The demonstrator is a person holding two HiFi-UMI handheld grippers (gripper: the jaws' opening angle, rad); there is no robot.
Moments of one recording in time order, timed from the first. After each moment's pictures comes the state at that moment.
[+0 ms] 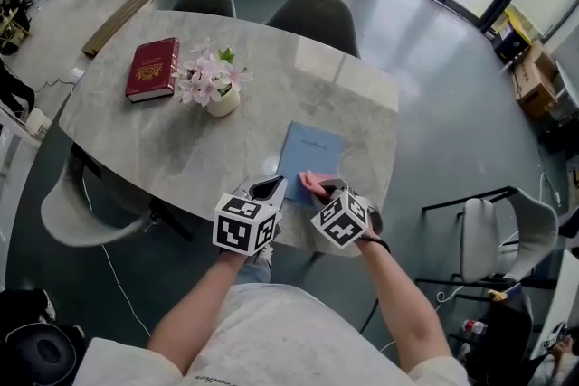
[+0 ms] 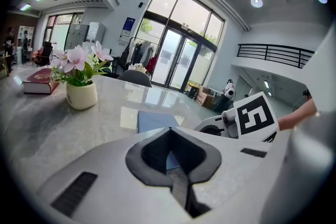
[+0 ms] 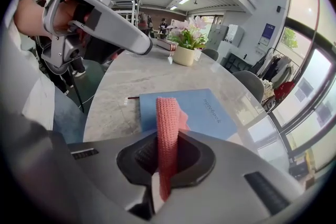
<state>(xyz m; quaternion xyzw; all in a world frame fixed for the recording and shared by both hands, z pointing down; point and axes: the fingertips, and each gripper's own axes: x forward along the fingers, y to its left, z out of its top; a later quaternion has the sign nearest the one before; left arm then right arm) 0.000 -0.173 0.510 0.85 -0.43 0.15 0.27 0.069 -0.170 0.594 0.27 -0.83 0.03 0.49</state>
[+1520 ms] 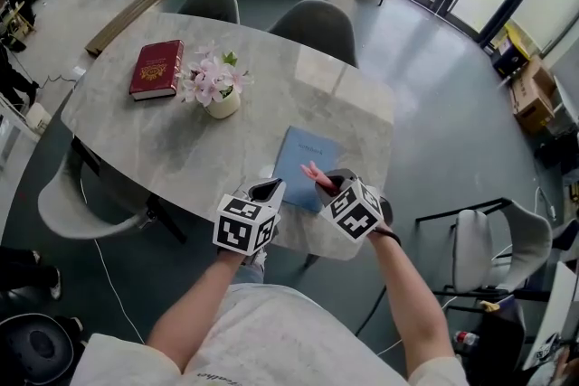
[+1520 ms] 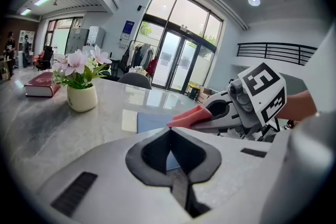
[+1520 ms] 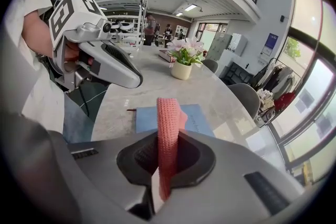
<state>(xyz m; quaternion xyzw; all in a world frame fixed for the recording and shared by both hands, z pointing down) 0.006 -0.167 0.508 0.85 -0.44 0.15 0.26 0.078 -0.183 0.533 0.25 -0.84 0.00 0.47</state>
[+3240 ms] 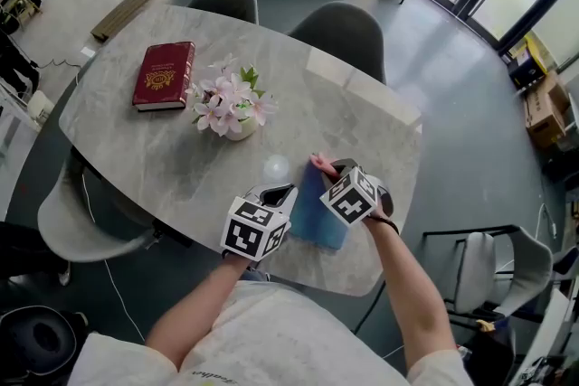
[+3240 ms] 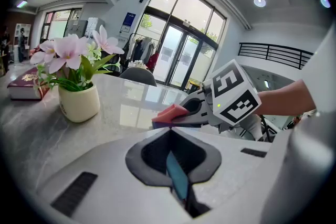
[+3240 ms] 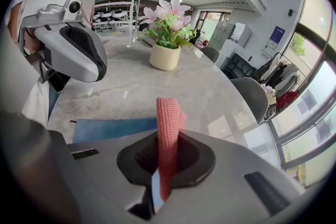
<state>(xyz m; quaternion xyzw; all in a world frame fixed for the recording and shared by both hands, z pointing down) -0.029 -0.254 0.533 0.85 -0.42 0.16 0.28 0.032 -0.316 0.587 0.25 -0.81 0.01 0.52</state>
